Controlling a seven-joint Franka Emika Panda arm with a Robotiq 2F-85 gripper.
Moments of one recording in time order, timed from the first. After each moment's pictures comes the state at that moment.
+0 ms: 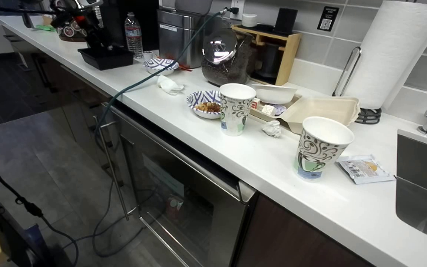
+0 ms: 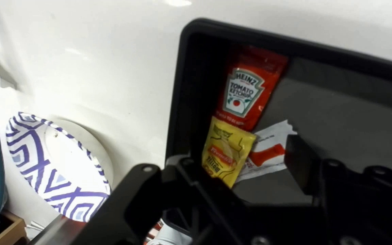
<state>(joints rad) 0.44 0.34 0.02 -2.02 -0.65 2.35 0.71</state>
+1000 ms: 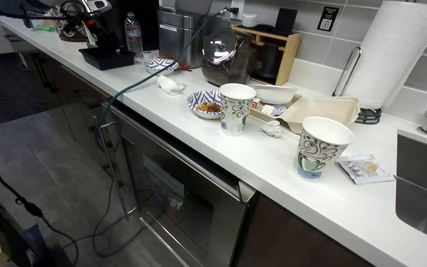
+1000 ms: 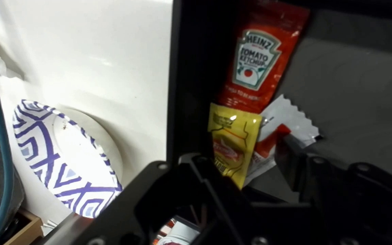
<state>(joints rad) 0.42 0.45 0.03 -1.89 -0.69 2.27 0.77</state>
